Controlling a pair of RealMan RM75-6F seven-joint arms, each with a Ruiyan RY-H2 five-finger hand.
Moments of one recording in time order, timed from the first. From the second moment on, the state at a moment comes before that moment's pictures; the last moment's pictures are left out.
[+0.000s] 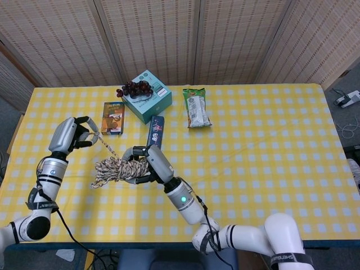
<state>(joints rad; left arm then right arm) -0.68 -1.14 -0.37 -1.75 0.82 1.03 -0.05 1.01 -2.07 0.42 -1.20 -1.49 1.30 0.62</state>
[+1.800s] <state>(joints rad) -0.53 -1.08 -0.22 -1.71 1.04 1.01 -0.12 1.01 -2.06 0.50 -1.10 -1.42 1.38 0.51</state>
